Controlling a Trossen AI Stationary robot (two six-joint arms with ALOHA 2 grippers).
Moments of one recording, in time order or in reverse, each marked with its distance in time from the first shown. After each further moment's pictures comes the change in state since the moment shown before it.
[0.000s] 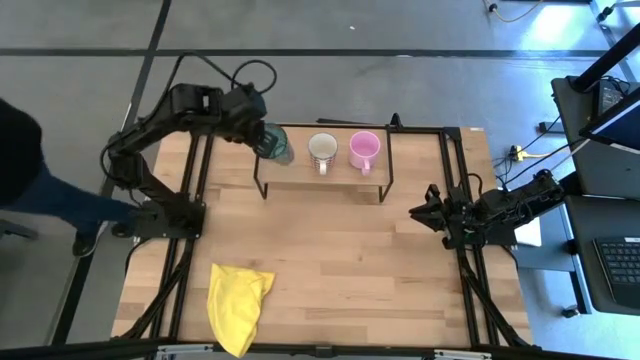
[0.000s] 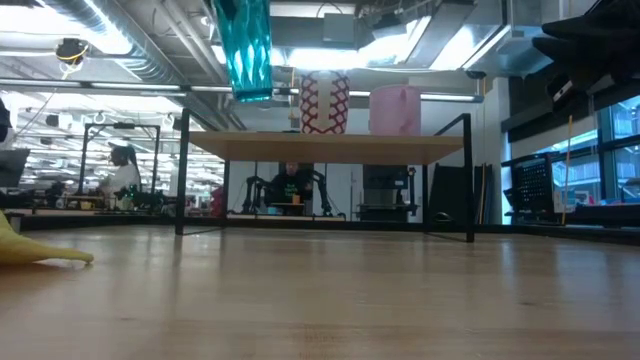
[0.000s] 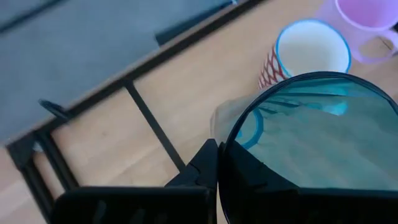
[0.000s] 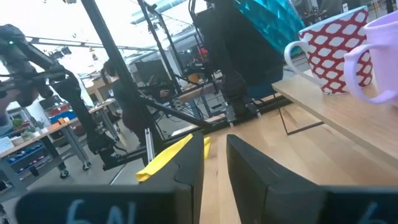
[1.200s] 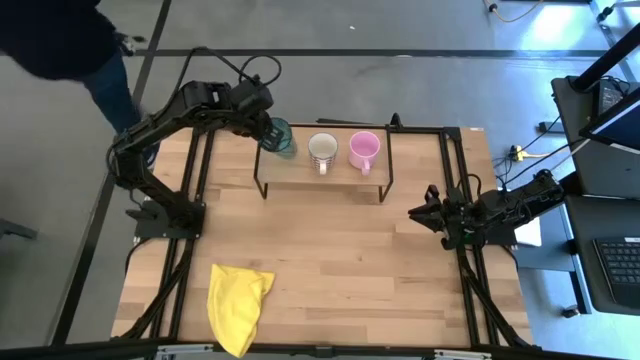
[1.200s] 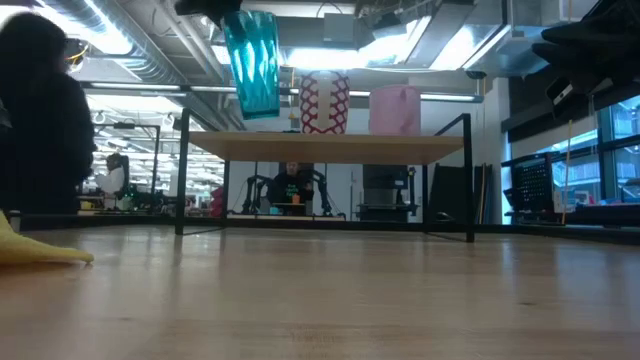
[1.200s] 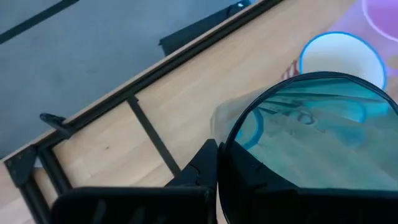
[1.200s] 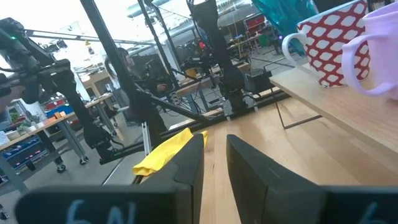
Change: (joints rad) left arm 0.115 0.001 -0.109 0.131 0.039 0.102; right arm -0.001 0.000 -0.001 -0.029 0.001 0.004
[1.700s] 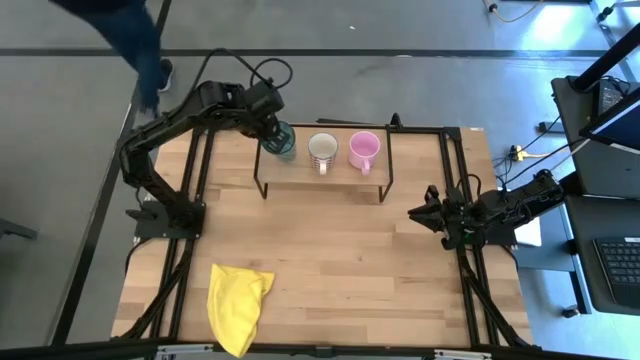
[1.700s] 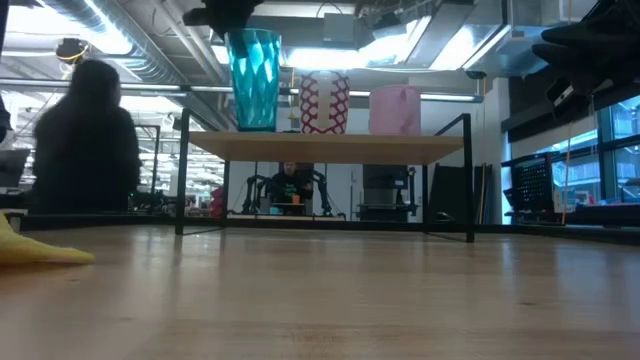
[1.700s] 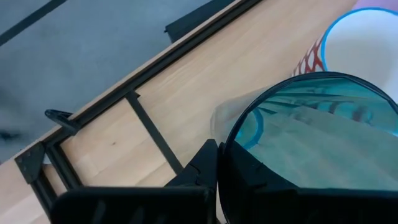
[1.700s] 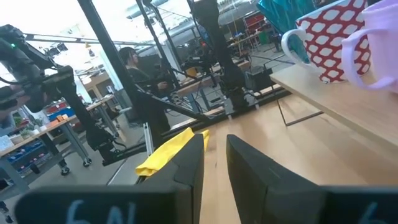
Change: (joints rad) left arm 0.012 0.064 -0.001 -0.015 0.001 0.033; right arm 0.001 0.000 0.000 -0.004 0.000 0.026
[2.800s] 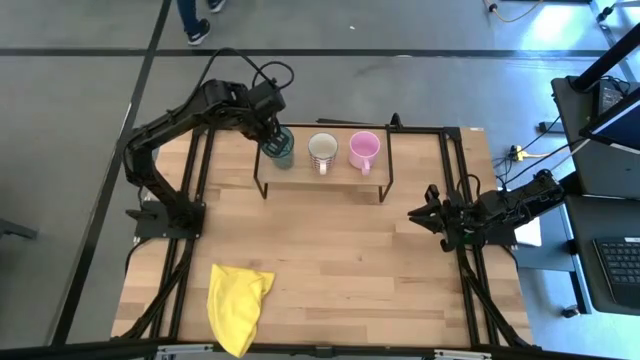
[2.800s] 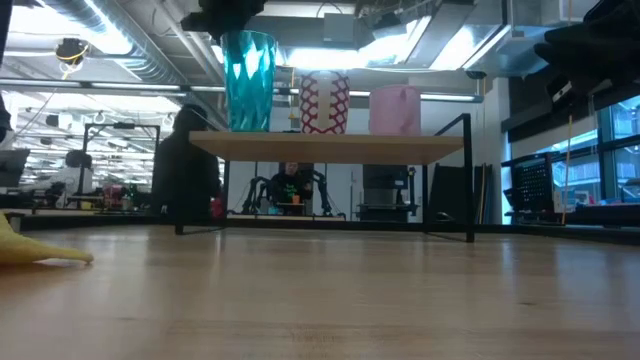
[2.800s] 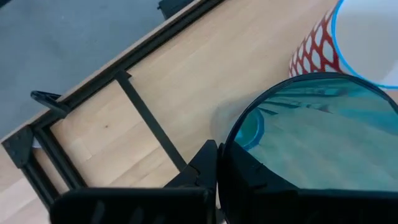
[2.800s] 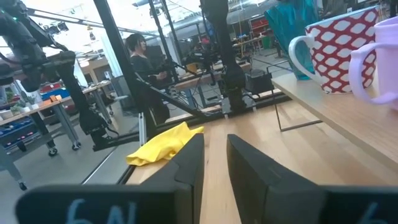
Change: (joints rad) left arm 0.020 0.022 0.000 -0.048 0.068 -0.007; right arm 0.000 0.000 0.000 -0.010 -0.019 -0.111
